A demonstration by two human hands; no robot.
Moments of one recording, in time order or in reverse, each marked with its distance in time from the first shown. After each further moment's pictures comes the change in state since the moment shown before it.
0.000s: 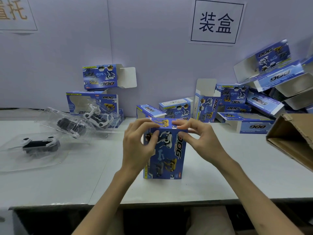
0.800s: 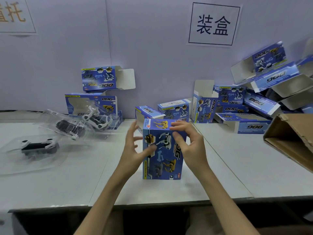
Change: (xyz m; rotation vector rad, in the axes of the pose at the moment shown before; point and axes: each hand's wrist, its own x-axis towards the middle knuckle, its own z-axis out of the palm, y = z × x) left_hand -0.018 -0.035 -0.006 -0.326 -0.308 -0.417; right_hand -0.014 -0.001 0.044 0.095 0.281 -0.014
